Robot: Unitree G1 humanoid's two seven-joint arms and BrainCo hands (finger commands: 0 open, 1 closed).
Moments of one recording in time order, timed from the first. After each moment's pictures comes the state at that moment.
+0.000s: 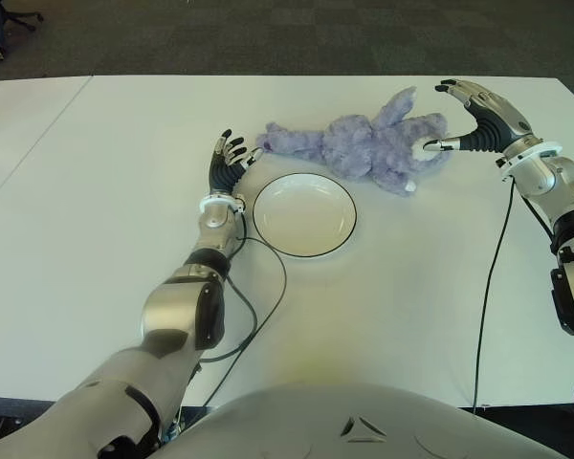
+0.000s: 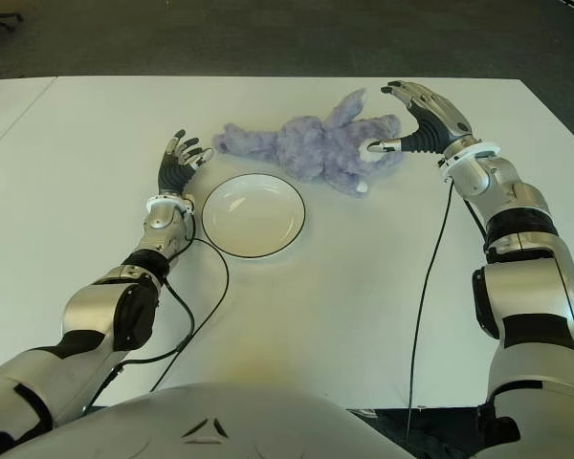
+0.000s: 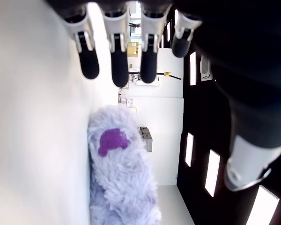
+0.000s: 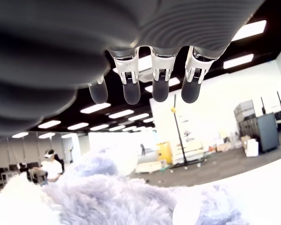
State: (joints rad) left arm -0.66 0.03 0.26 1.26 0.02 -0.49 0.07; right arm -0.84 -0.77 0.28 1.16 -0.63 -0.78 -0.20
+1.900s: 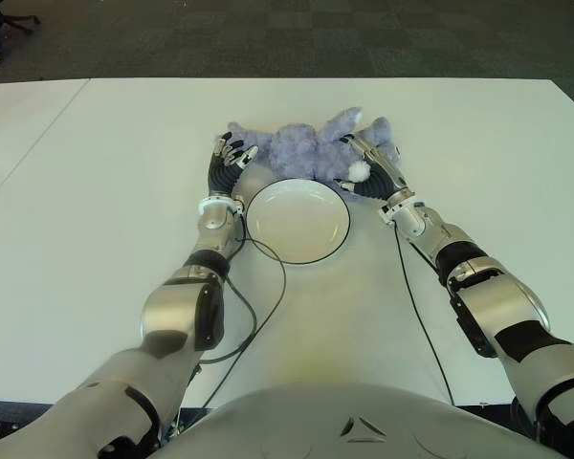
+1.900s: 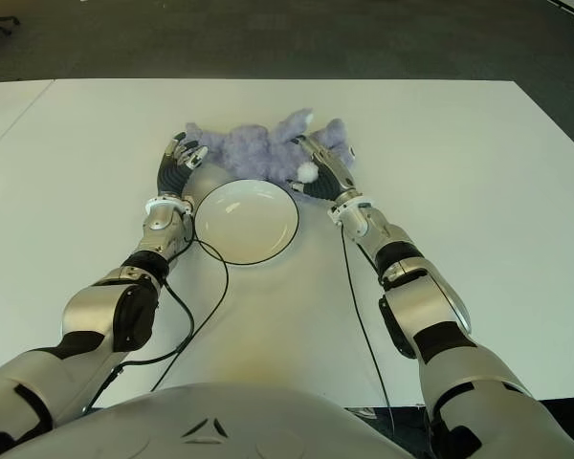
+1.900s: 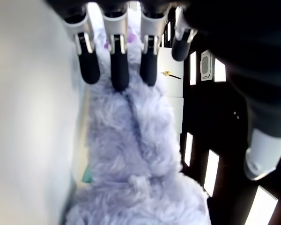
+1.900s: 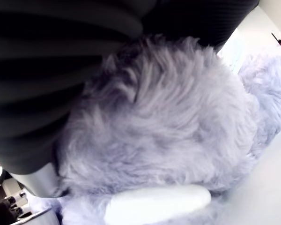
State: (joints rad) left arm -0.65 0.03 0.26 1.26 0.01 -0.49 0.06; right arm -0.71 -0.33 0.41 1.21 -0.57 -0.74 -0.36
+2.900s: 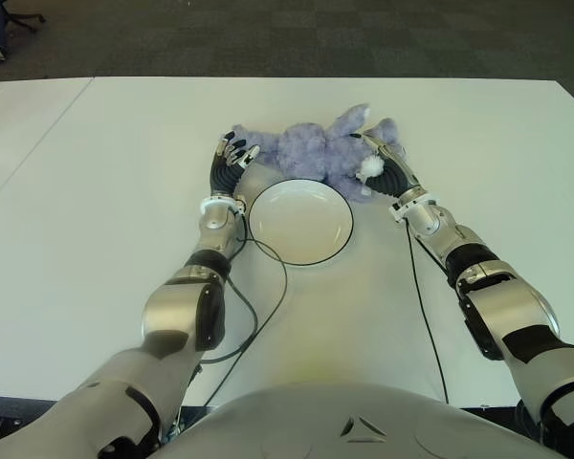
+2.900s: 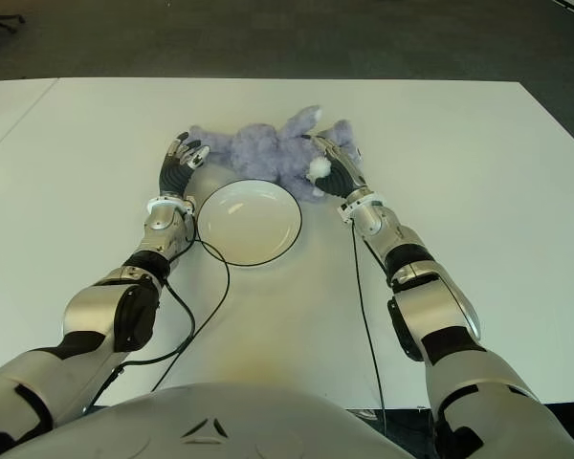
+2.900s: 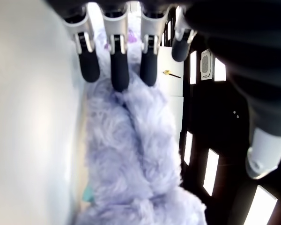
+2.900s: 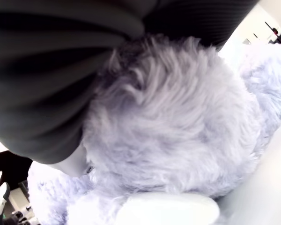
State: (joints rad) left arm -0.65 0.02 0.26 1.26 0.01 -0.49 0.05; right arm -0.68 -0.39 0.32 1.13 -0.48 -0.75 -0.31
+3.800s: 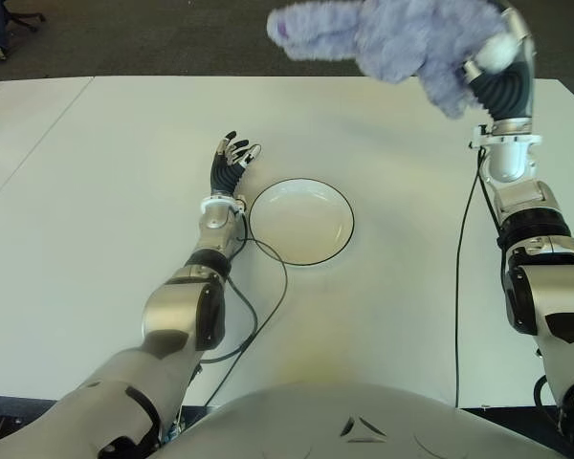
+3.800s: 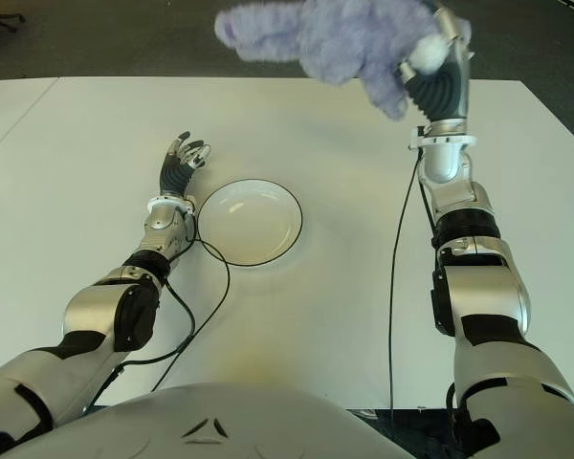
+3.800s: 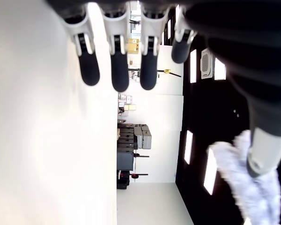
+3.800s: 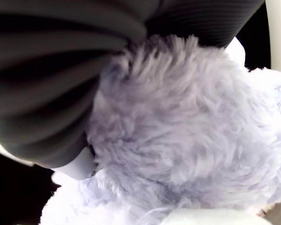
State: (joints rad) left arm -0.65 0.02 0.26 1.26 0.01 -0.49 0.05; right arm -0.79 -0.57 0.00 0.88 -0.29 -0.80 -0.43
